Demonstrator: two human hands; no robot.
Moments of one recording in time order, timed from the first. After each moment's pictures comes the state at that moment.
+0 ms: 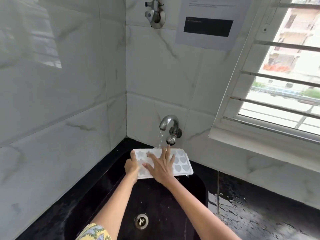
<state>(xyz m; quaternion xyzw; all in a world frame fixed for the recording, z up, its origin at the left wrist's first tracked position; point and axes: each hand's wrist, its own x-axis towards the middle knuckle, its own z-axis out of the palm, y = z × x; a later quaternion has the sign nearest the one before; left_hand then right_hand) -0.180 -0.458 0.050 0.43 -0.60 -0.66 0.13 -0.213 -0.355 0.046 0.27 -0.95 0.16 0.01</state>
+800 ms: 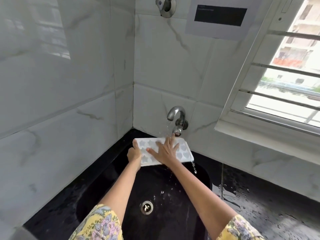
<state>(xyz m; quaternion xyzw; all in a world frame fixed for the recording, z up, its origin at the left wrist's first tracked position) -0.166 -0.471 0.057 0.44 -0.60 -0.65 0.14 -0.225 -0.368 0.063 0.24 -0.96 0.11 -0.04</state>
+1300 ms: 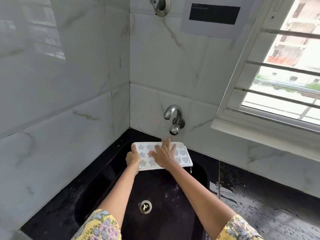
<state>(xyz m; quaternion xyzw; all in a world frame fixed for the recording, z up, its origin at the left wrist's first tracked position) -0.158 -0.466 0.041 0.43 -0.61 -0.65 0.13 -0.221 -0.362 0.051 0.27 -0.96 0.07 -0.05</state>
